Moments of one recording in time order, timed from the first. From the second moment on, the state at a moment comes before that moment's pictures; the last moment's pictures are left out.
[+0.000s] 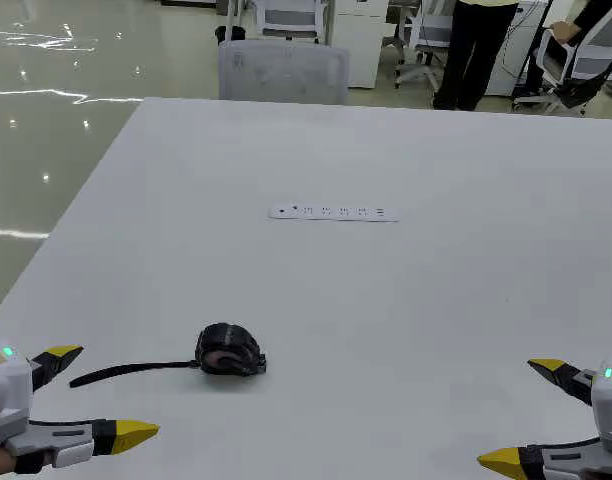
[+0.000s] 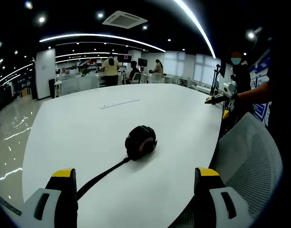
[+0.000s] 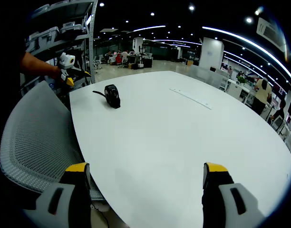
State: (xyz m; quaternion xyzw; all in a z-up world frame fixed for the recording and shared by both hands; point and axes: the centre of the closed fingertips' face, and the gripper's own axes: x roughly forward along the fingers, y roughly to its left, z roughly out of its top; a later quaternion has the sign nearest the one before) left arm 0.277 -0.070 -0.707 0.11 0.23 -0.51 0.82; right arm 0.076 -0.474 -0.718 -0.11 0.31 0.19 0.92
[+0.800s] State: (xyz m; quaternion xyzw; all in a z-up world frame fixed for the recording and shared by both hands) left arm 0.276 -0.070 -0.707 0.12 0.25 -0.52 0.81; right arm 0.078 -0.473 -0.713 -0.12 0.31 0.19 0.92
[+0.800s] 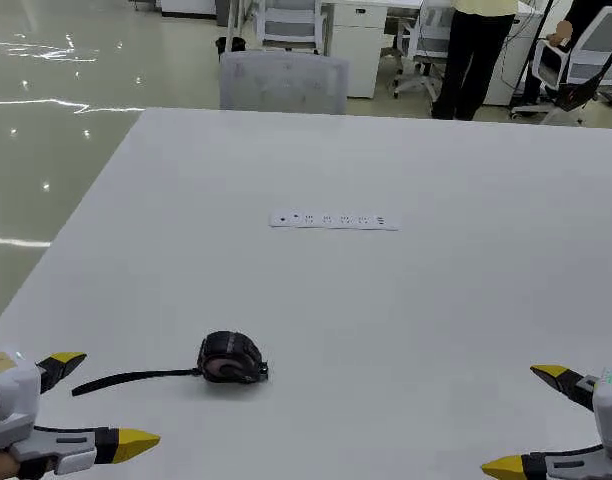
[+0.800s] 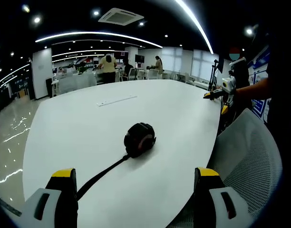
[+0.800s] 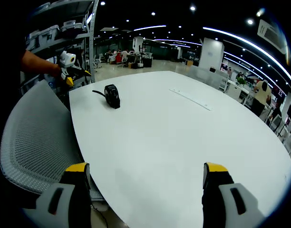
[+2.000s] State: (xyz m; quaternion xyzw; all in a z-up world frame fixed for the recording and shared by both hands) left arm 0.309 -0.112 -0.692 0.27 0.24 -0.58 0.73; right arm 0.121 -0.452 -0.691 -0.15 0.29 0.23 0.92
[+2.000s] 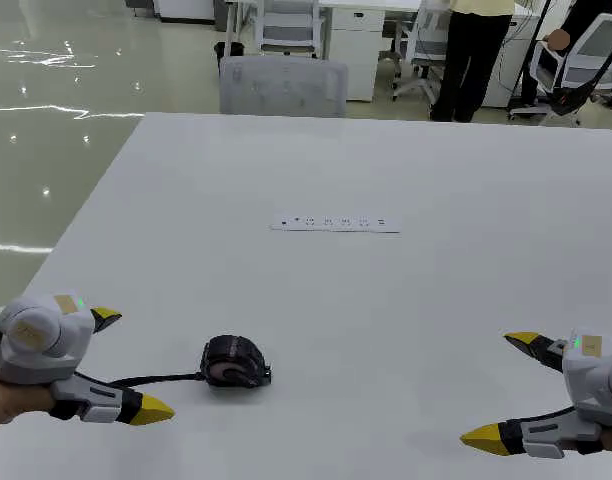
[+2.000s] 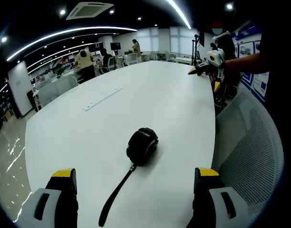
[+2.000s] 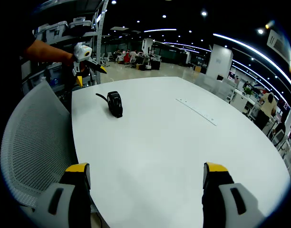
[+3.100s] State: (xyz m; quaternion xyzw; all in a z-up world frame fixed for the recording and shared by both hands) left arm 0.303 -0.183 -0.715 0.43 0.26 -0.66 0.56; right arm 0.174 -0.404 -0.672 -0.18 0.26 0.33 0.89
